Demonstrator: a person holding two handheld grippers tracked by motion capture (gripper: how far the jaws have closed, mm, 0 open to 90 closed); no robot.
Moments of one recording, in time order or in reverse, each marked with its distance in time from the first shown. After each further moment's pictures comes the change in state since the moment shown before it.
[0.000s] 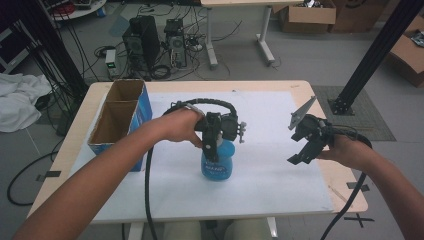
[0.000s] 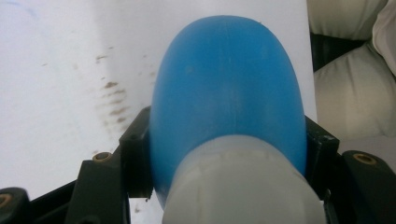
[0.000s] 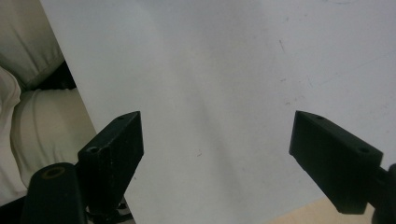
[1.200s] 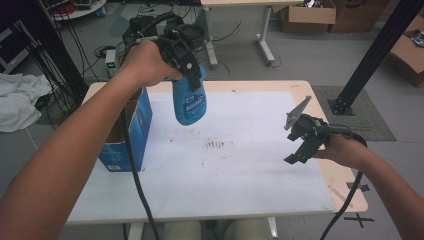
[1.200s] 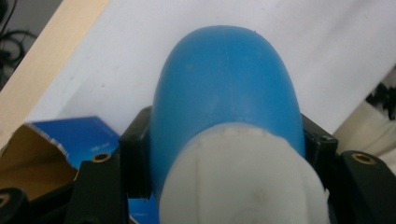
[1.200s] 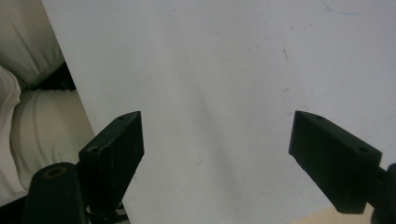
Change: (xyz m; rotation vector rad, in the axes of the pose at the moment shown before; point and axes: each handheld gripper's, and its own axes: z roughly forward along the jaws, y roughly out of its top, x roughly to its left) left arm 0.060 -0.073 -0.147 -0.103 0.171 -0.903; right arm 0.000 0.008 0.005 0.004 0.010 -0.027
